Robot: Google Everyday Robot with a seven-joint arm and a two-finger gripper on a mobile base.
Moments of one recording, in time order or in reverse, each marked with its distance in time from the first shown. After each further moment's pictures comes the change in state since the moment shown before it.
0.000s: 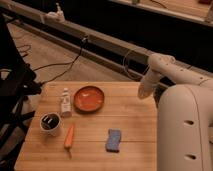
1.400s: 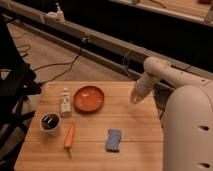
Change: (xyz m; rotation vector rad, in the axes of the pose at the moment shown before) arm -0.034 0.021 0.001 -0.004 -0.065 -0.067
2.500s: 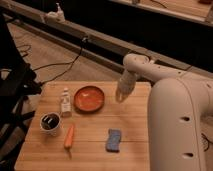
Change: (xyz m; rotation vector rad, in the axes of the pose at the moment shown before) arm -0.086 -0.038 0.031 -0.095 -0.058 -0.266
